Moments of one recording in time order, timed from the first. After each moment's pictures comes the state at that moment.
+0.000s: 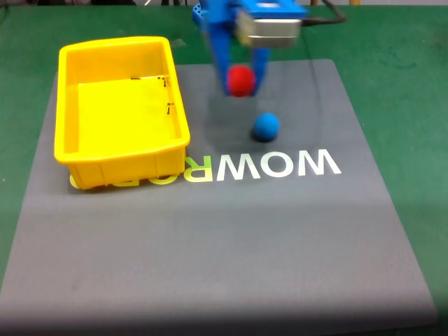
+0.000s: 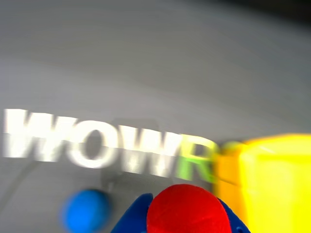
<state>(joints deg) 4.8 94.2 91.3 50.3 -100.3</state>
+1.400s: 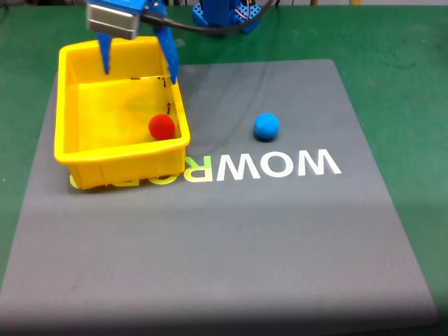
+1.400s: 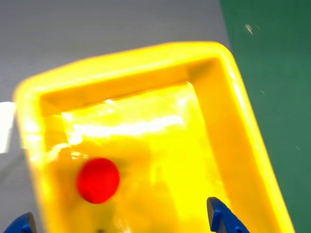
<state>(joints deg) 23.9 95.6 91.2 51.6 -106.6</state>
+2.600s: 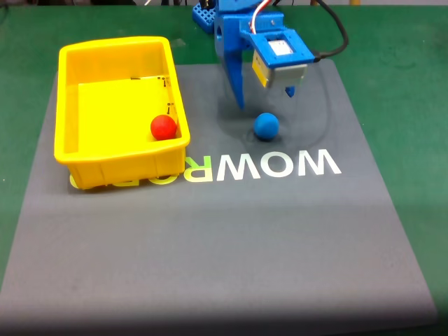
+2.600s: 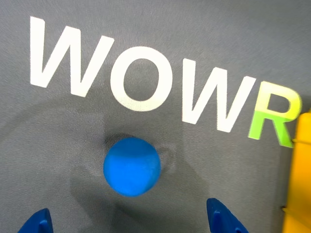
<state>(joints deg) -3.9 91.8 100.6 52.4 -99.4</state>
